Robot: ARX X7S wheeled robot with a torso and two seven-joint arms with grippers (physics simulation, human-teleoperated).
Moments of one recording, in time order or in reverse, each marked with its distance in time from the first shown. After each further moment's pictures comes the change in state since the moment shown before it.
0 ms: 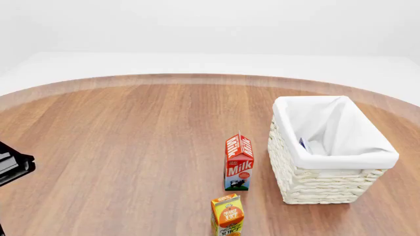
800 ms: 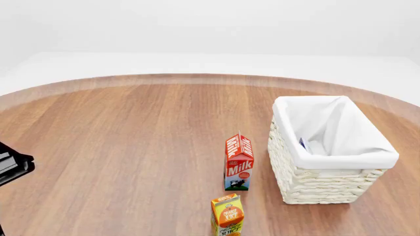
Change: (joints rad) left arm 0.000 -0.004 0.000 -0.005 -0.005 0.004 -0.003; right arm 0.082 0.037 -0.106 -0.087 -0.087 -0.025 0.035
